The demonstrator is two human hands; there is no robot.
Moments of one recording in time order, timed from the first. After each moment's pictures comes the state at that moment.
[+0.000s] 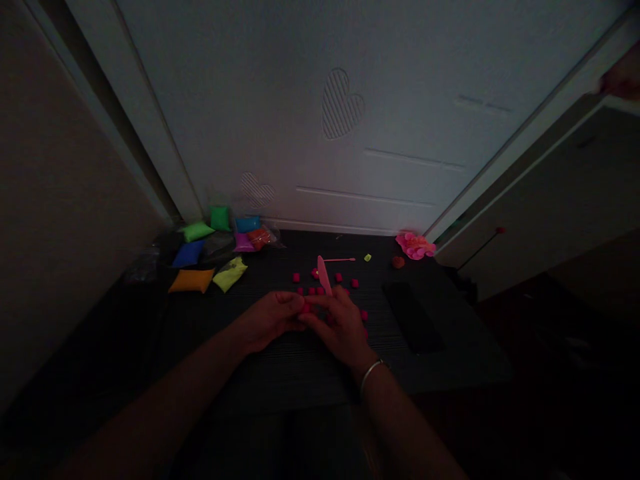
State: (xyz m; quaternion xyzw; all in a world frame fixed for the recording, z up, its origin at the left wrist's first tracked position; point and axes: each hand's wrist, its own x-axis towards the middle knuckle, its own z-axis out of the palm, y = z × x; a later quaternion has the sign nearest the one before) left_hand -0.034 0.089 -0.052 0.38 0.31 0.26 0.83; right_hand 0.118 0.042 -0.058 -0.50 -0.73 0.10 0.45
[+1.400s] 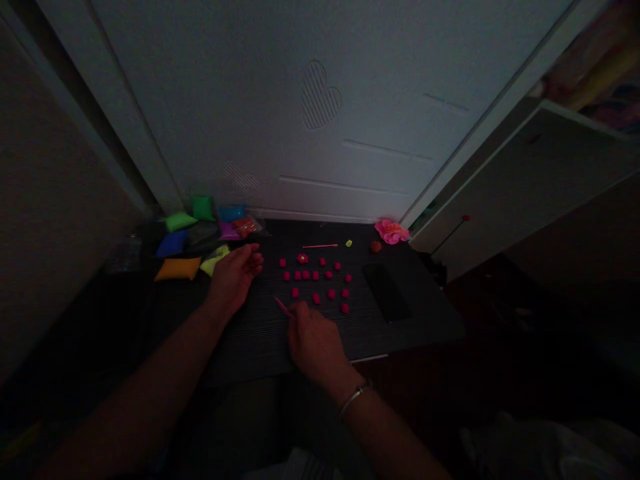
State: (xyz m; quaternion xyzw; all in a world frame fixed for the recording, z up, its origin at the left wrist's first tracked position) left_hand -0.045 0.124 -0.050 0.29 0.41 0.57 0.66; right_hand 0.081 -0.010 -0.047 -0.68 -0.71 0.11 0.14
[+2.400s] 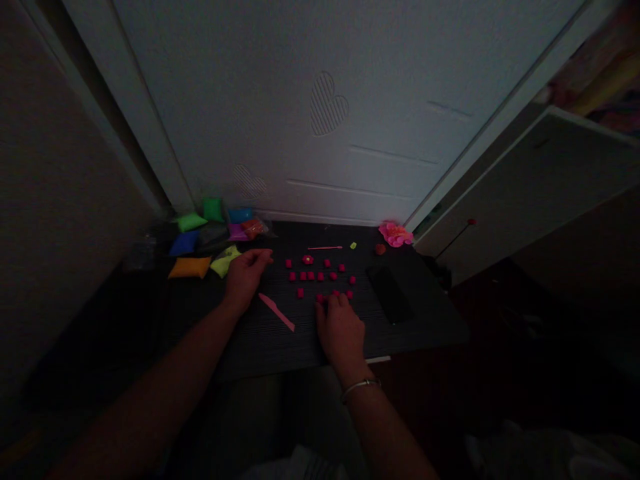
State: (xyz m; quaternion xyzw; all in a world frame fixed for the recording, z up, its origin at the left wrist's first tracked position) left_hand -0.045 0.129 -0.067 0.55 0.53 0.50 0.42; right_hand 0.102 -0.002 -0.047 -0.82 -0.56 0.03 0.07
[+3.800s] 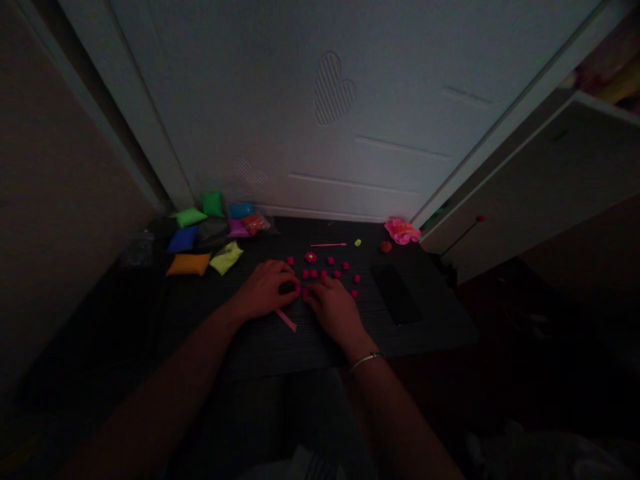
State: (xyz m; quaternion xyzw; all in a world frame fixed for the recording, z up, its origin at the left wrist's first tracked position) left_hand -0.045 0.115 -0.061 0.92 0.32 0.18 0.15; right_hand 0.116 0.033 -0.044 -0.67 -0.73 0.08 0.12
